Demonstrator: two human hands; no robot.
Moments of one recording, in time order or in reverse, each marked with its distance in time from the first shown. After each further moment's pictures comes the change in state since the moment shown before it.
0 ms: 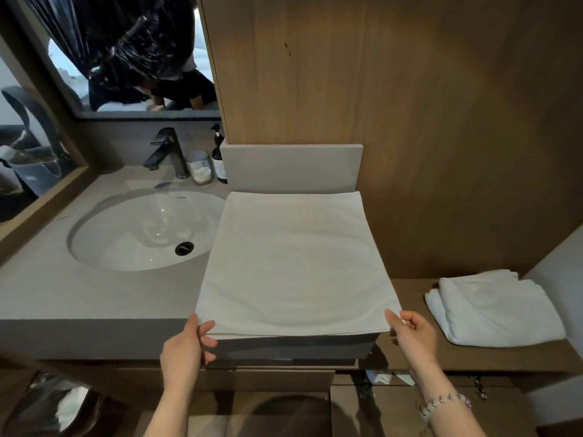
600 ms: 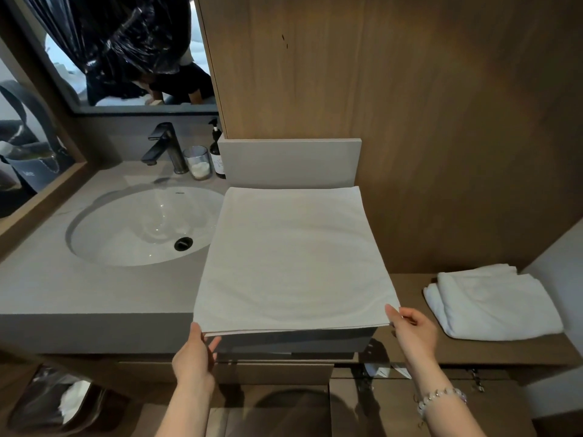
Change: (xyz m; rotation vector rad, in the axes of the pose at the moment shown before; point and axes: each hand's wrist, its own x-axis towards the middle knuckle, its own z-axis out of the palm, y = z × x) left_hand -0.011 -0.012 0.019 -0.385 0.135 -0.328; right_hand -0.001 0.004 -0.002 0.055 0.069 0.023
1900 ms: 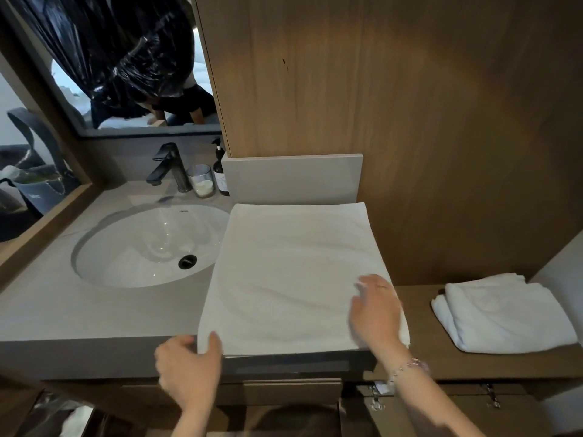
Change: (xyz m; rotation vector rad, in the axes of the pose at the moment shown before) left_hand 0.016 0.011 -0.003 0.831 0.254 0.709; right_hand -0.011 -0.044 0.066 -0.926 -0.028 -0.696
